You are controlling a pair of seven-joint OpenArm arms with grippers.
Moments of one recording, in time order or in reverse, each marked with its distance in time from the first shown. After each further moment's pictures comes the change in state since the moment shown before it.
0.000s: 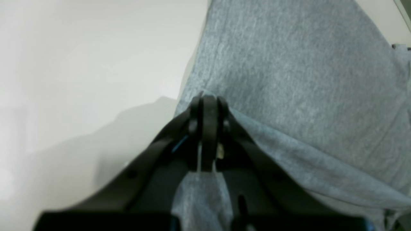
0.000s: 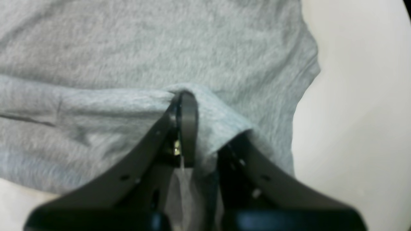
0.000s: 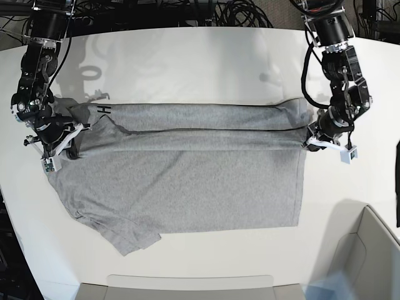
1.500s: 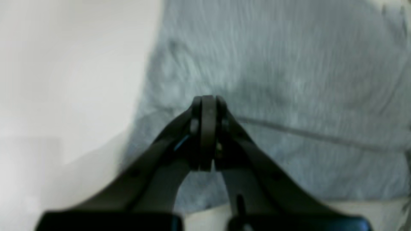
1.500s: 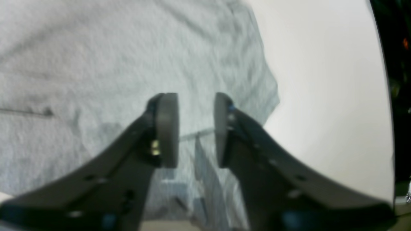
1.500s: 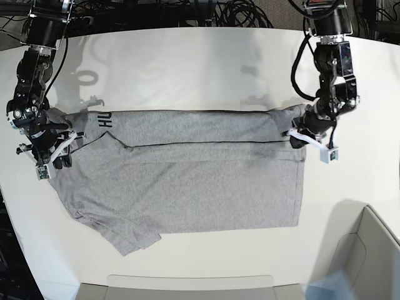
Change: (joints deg) left arm 3.3 -1.3 11.9 5.6 0.3 0.1 -3.5; right arm 1.6 1.2 0.4 -1.0 -3.6 -0.1 2.9
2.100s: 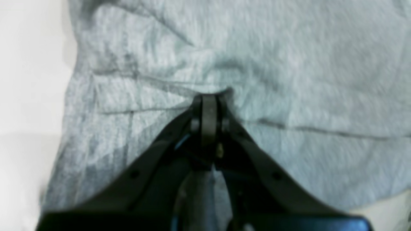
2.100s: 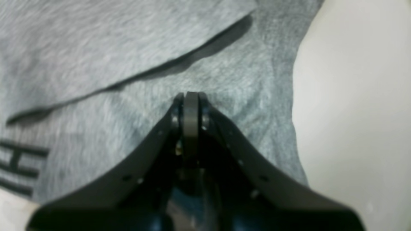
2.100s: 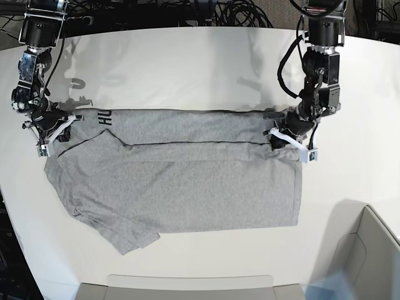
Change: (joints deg) left arm 0.8 -1.0 9.6 -14.1 -2.6 -1.5 -9.6; right arm -2.8 3.2 -1.8 -18.0 1.4 -0.2 7.7
